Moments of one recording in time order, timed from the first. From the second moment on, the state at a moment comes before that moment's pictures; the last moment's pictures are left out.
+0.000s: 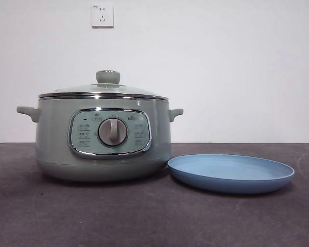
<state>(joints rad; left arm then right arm) 0.07 0.53 0.80 -0.61 0.72 -0.17 0.11 0.87 1.09 -0.82 -0.73 -0.13</state>
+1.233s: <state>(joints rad) -0.01 0.78 0.85 -0.36 0.72 -0.11 0.13 0.87 1.10 -0.85 -0.73 -0.17</state>
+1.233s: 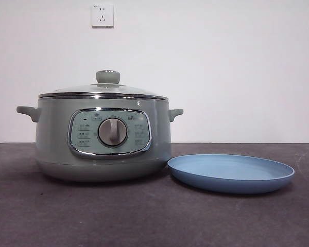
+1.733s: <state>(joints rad) -0.25 1.16 0.95 -0.08 0.35 -0.06 0.12 0.88 1.10 -0.85 -0.73 -0.17</state>
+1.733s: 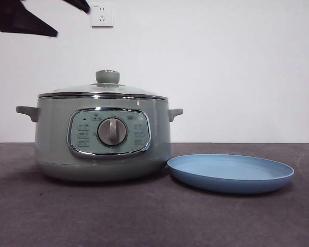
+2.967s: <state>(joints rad) -0.37 1.56 1.11 -0.04 0.14 0.07 0.12 0.88 1.10 -0.85 -0.73 -0.17</state>
